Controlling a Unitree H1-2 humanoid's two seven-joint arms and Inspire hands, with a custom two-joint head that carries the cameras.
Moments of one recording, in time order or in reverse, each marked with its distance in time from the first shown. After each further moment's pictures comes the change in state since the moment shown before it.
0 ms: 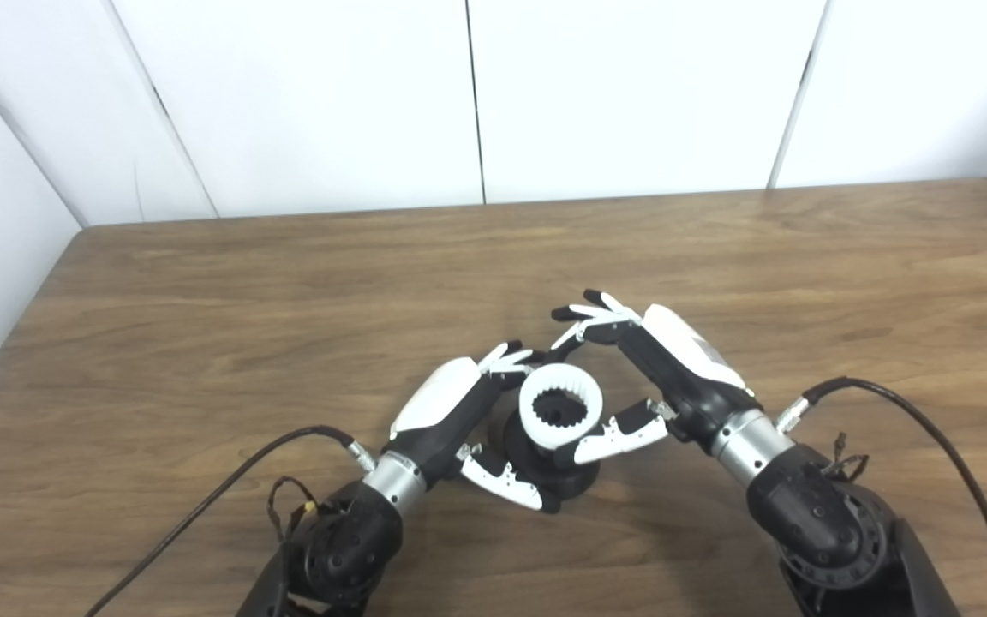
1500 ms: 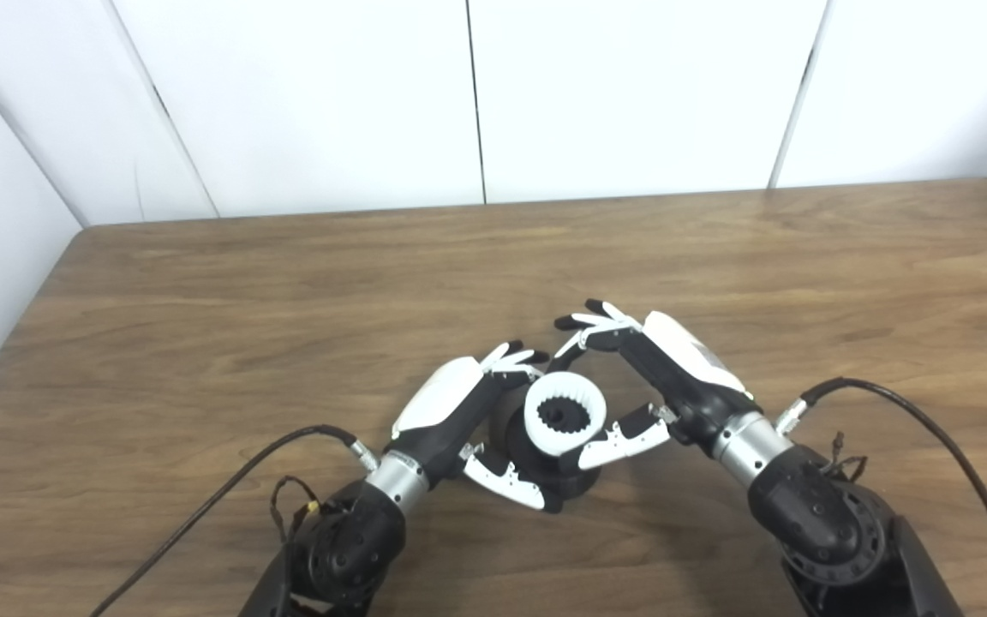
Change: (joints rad) left arm 0.003 -0.003 -0.004 -0.023 0.013 0.037 -0.008; right arm -0.004 -0.015 0.005 0.039 0.019 -0.011 -0.003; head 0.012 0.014
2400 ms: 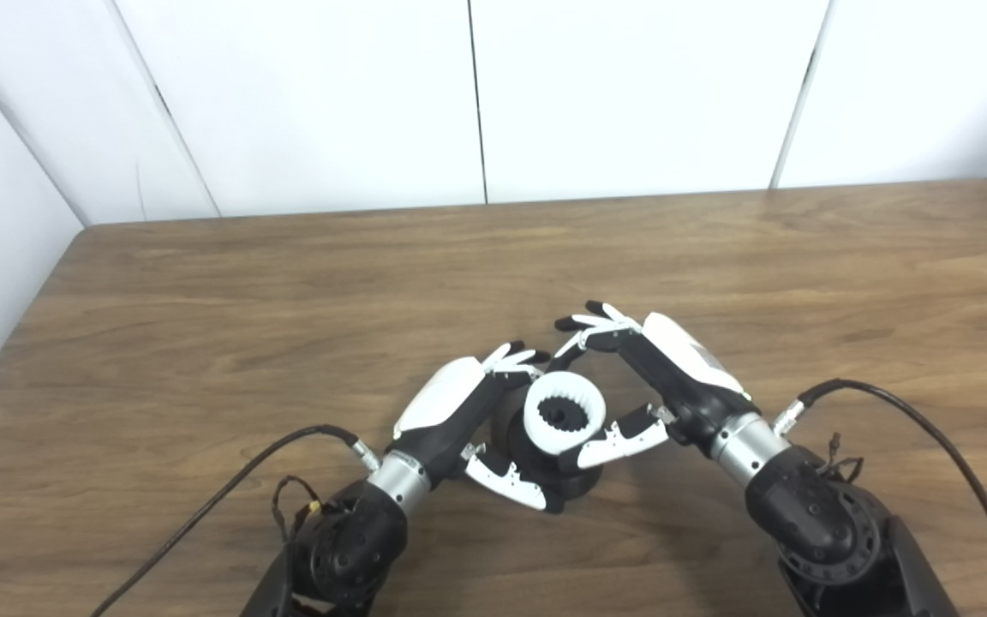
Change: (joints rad) left arm 0.000 -0.001 -0.004 -0.004 0.003 0.008 0.000; right arm 0.000 0.007 0.006 0.013 -0.002 -0.005 -0.008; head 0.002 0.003
